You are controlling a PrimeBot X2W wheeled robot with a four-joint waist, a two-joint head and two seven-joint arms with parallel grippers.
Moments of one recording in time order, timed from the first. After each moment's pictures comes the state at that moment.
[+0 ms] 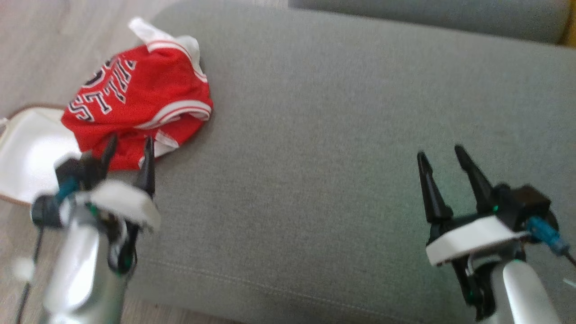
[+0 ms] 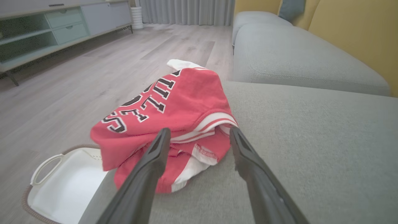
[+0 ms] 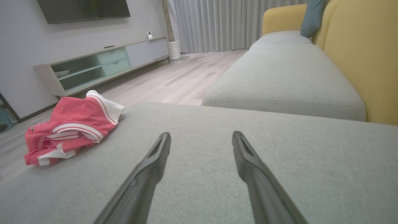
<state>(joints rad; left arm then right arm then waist) -0.29 0.16 -0.09 0.42 -0.18 -0.07 -0.13 -0.04 -0.05 0.09 -0.01 0.14 0.13 0.02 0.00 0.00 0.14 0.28</state>
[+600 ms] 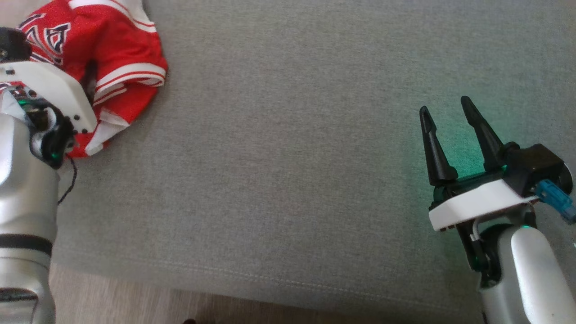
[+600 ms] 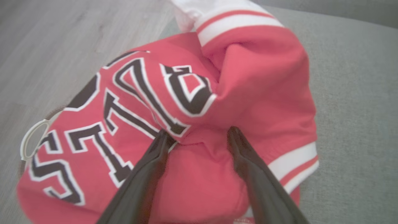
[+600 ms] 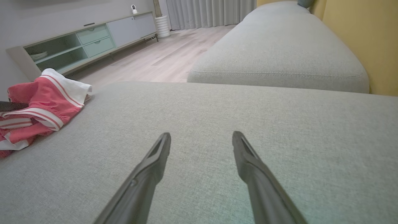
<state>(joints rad) -0.86 0.30 -0.14 0.90 -0.35 -0.13 0.21 -0.18 -0.07 0.10 -0.07 0.11 0.13 0.08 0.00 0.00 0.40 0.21</state>
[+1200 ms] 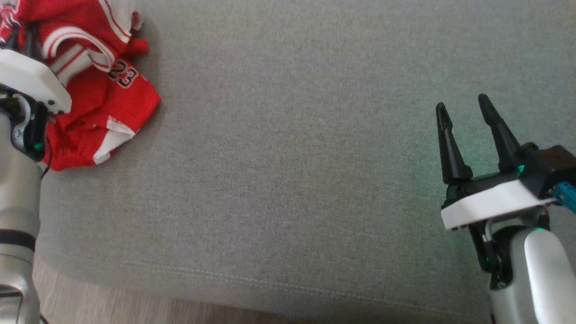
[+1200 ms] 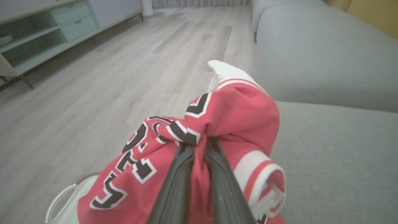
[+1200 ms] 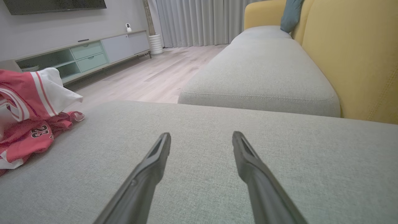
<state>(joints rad) -0.90 0.35 -0.18 0.93 -0.35 -0.09 -0.11 -0.16 -0.07 0.06 -0.10 0.11 0.13 0.08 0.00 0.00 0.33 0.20</state>
